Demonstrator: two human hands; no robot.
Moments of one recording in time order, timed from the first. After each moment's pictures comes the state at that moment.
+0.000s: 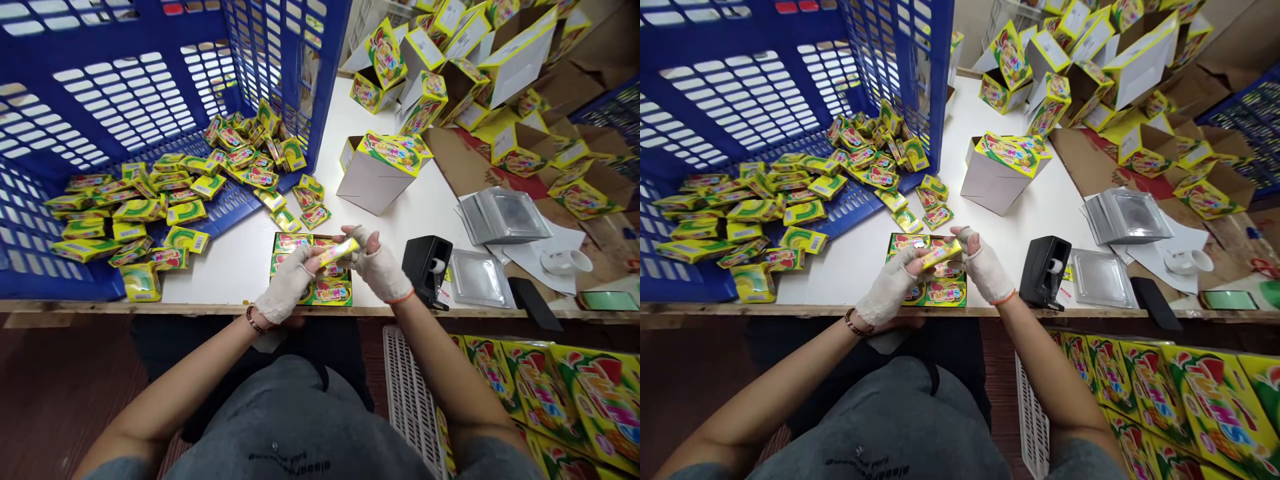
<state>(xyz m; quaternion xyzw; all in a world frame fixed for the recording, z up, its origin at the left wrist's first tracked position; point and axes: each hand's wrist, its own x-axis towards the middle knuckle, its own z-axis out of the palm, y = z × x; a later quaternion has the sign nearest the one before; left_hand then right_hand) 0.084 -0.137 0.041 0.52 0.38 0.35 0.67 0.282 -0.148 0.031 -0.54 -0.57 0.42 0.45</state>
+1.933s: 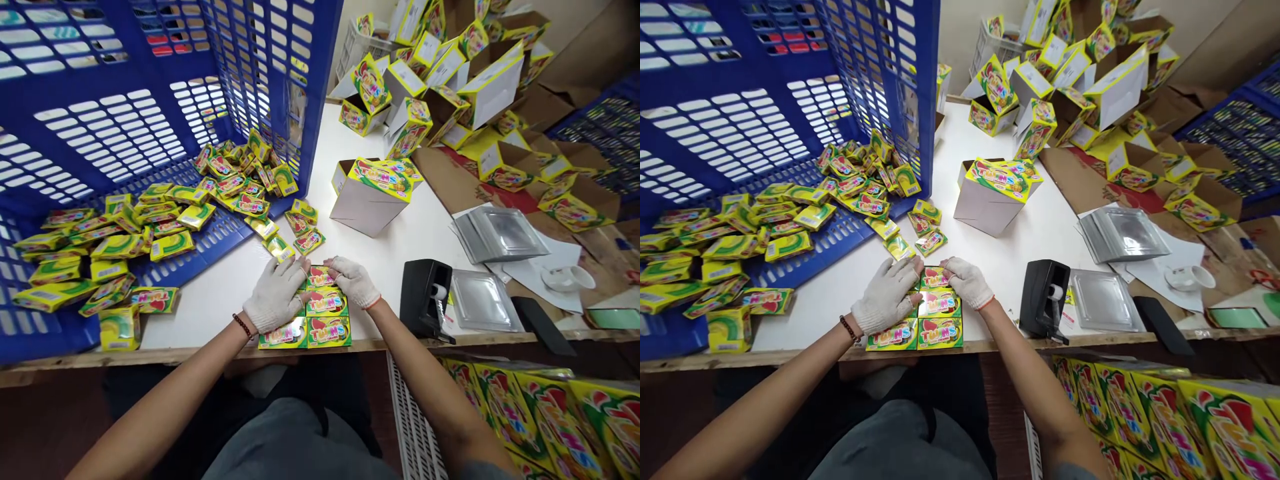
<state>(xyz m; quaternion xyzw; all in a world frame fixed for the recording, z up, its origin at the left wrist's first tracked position) 0.062 -0.066 0.009 0.94 0.33 0.09 0.07 0.305 -0.085 -0.063 -0.52 -0.71 0.27 0.39</state>
